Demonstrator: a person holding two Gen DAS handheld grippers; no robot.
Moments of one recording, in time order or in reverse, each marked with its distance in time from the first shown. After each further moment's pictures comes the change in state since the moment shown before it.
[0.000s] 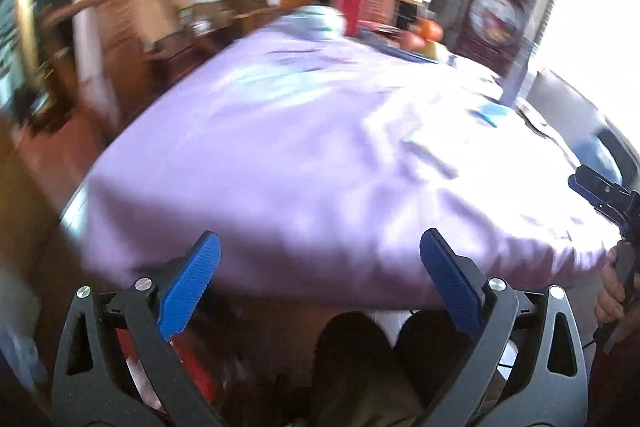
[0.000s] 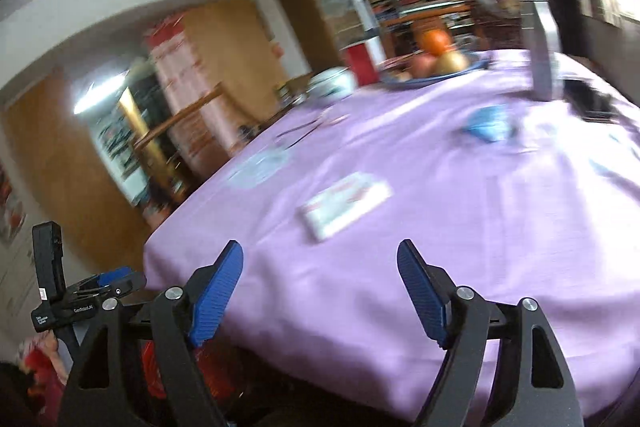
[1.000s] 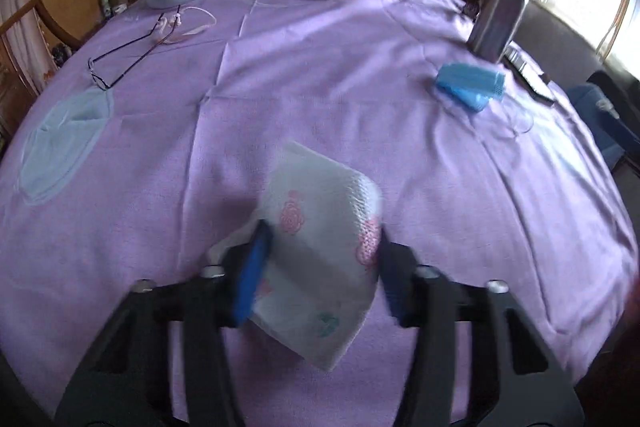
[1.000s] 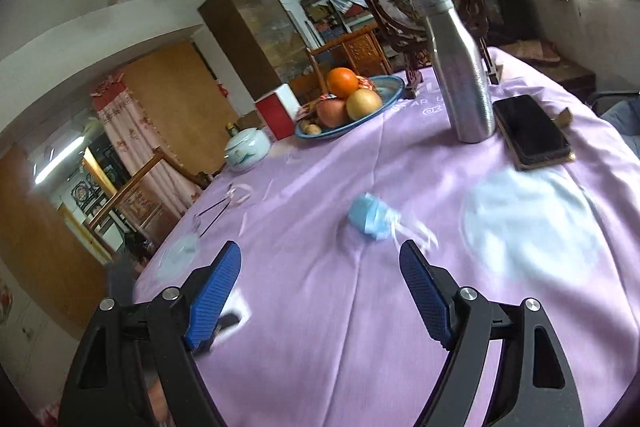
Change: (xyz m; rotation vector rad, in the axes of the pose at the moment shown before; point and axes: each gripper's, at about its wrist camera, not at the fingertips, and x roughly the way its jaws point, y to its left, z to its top) left arm 0.202 -0.141 0.094 0.106 0.221 -0.093; right arm 0.059 -0.129 0.120 0.158 -0.023 -0.090
